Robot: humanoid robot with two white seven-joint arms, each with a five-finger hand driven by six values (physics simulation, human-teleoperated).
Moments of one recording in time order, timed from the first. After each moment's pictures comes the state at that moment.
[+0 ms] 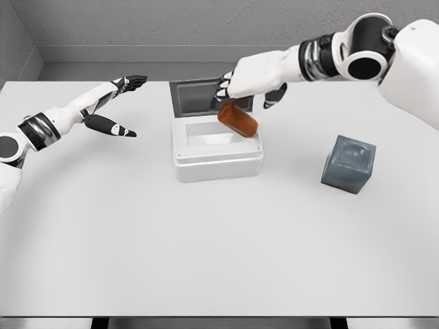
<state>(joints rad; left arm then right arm) -0.76 0.46 -0.52 -0.70 0.22 -0.61 -0.61 -1.31 -0.51 1.19 -1.21 0.36 -0.61 0.61</state>
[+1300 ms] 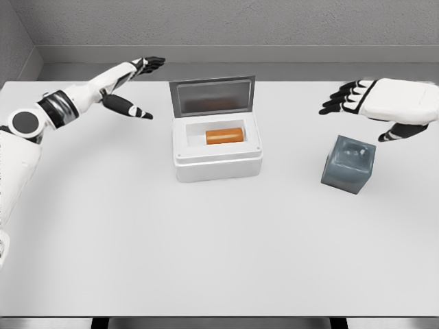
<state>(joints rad) -0.90 0.35 -0.53 -0.56 0.14 -0.61 -0.61 -1.05 -1.17 1.13 -1.55 0.19 -0.61 0.29</state>
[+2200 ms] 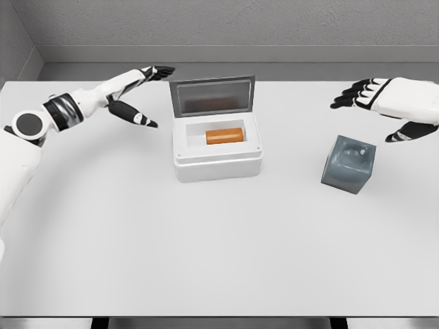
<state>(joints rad) -0.89 0.39 -0.64 -0.64 0.19 -0.61 -0.61 -0.87 -1.16 0.90 -1.52 0.16 -0.61 0.33</state>
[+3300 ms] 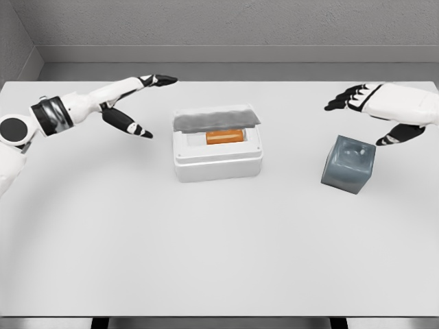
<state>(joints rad) -0.83 0.54 -0.72 -0.90 0.27 -0.61 -0.61 -0.87 -1.08 0.93 -1.43 0.15 -0.61 0.33</state>
